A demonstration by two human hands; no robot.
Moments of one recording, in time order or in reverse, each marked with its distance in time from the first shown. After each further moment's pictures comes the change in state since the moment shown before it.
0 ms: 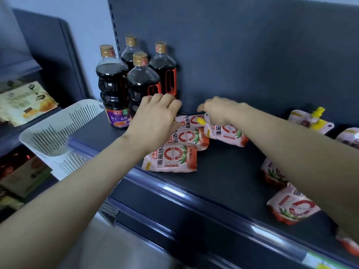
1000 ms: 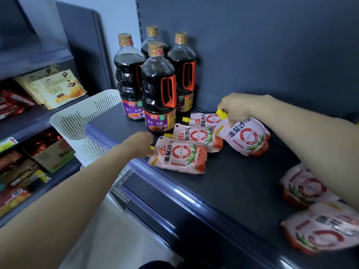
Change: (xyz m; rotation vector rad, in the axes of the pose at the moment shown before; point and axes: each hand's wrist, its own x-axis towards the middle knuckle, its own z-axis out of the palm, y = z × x) left_hand -0.039 -0.042 0.089 -0.239 -0.797 -0.588; right_hand 0.035 0.029 0.012 0.014 -0.076 -0.153
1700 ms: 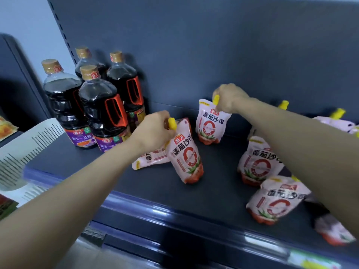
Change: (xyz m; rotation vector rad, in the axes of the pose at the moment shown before) left_hand -0.011 0.132 -0.058 -0.517 0.266 0.524; right_hand -0.059 0.075 0.020 0.445 0.303 0.564
